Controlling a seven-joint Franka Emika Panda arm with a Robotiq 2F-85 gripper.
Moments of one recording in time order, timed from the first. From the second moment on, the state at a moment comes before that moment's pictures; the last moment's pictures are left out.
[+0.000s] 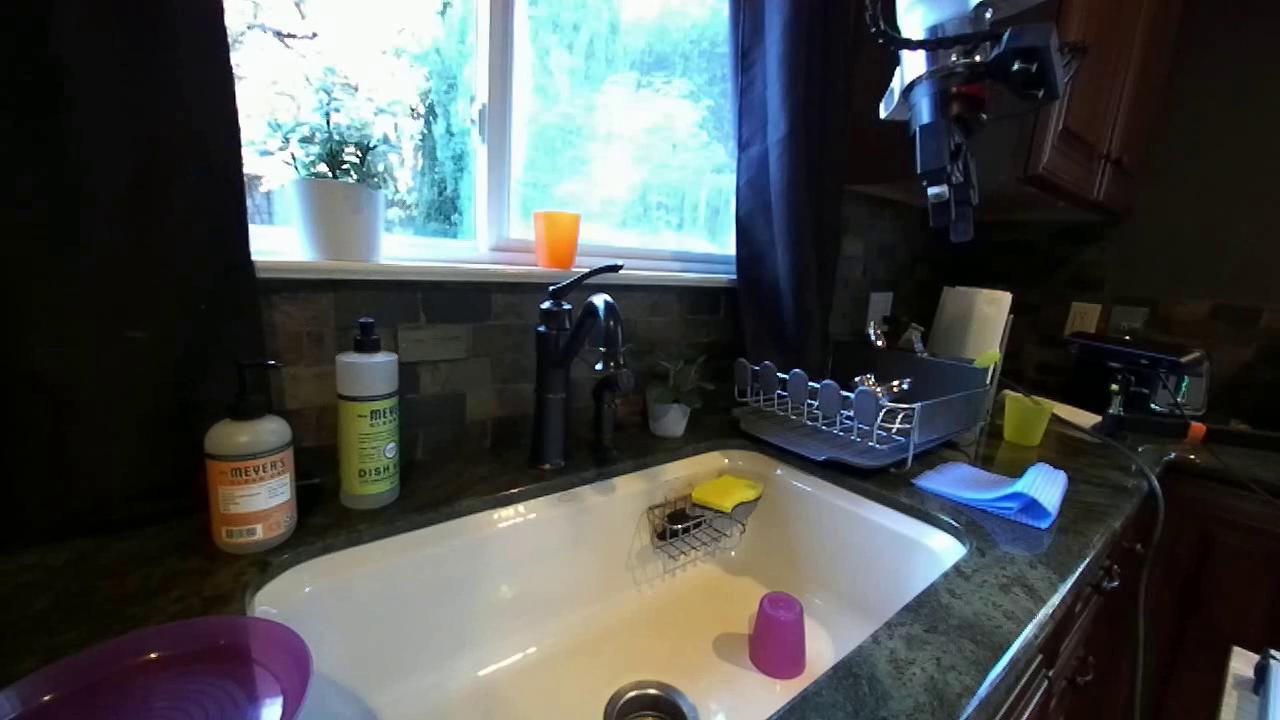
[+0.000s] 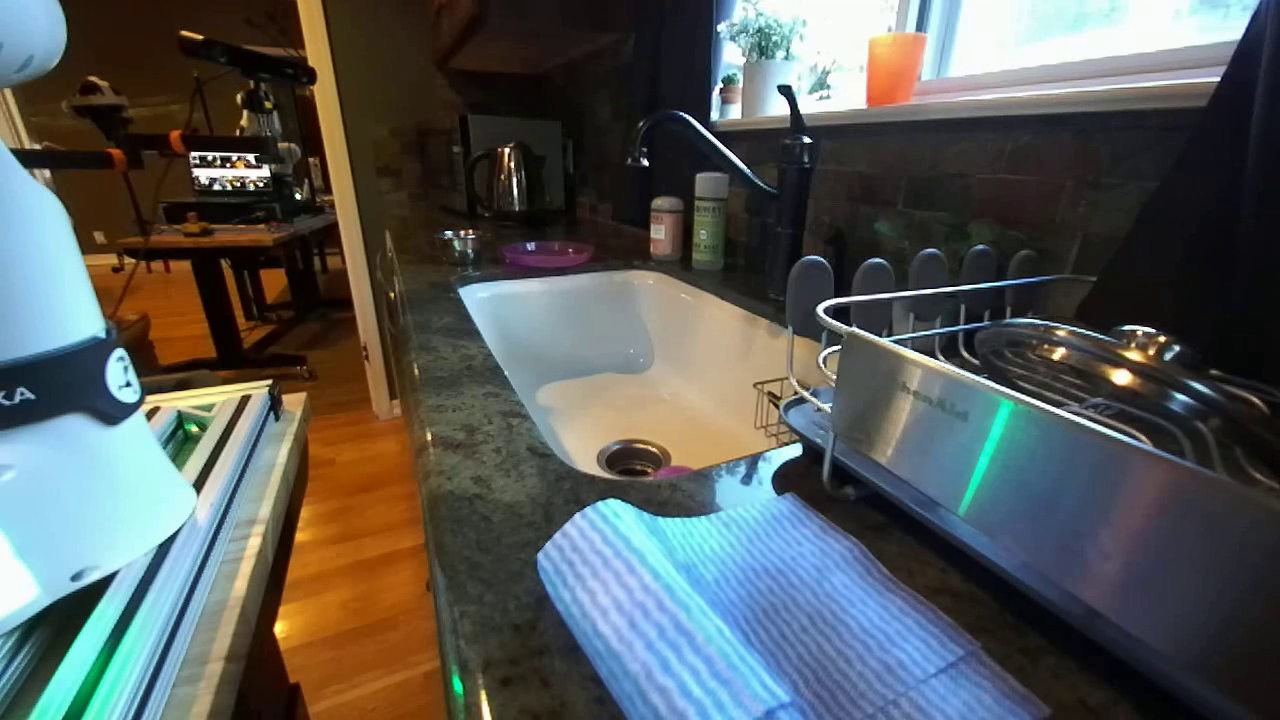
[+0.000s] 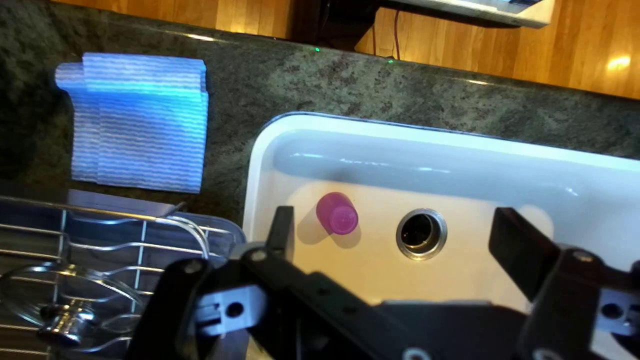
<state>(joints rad) -0.02 -0.33 -0.13 -2.04 -0.02 1.48 -0.30</state>
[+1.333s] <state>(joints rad) 0.24 -0.11 0.27 -1.94 0.03 1.77 -0.03</state>
